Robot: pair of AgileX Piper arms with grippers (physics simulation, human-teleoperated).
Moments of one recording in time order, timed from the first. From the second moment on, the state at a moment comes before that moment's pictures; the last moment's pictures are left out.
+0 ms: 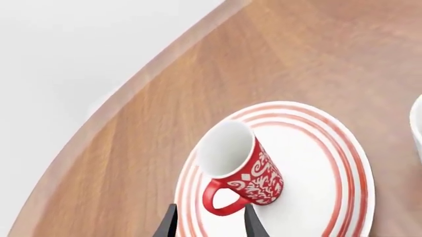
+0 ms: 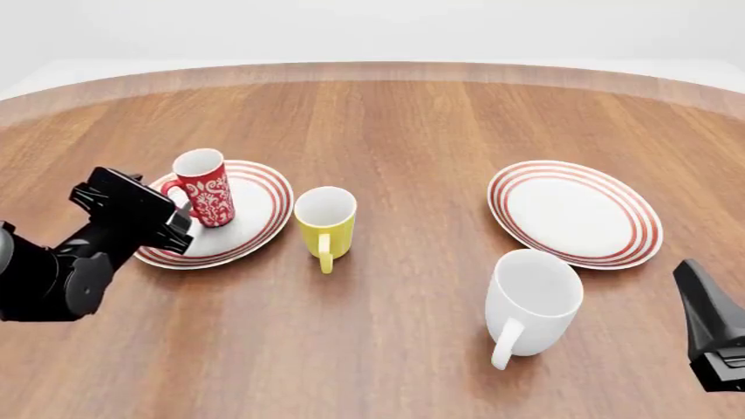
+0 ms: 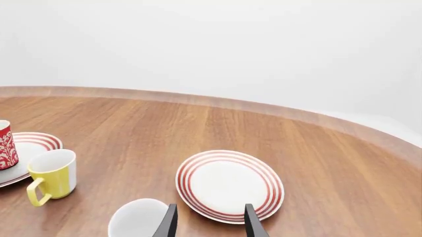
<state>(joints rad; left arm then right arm) 0.01 1.79 -0.49 -0.93 0.59 0.07 0.00 -0.01 0.01 -0.07</state>
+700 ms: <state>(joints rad) -0.09 1.66 -0.43 -0.91 0.54 0.07 0.00 -0.01 0.01 -0.08</state>
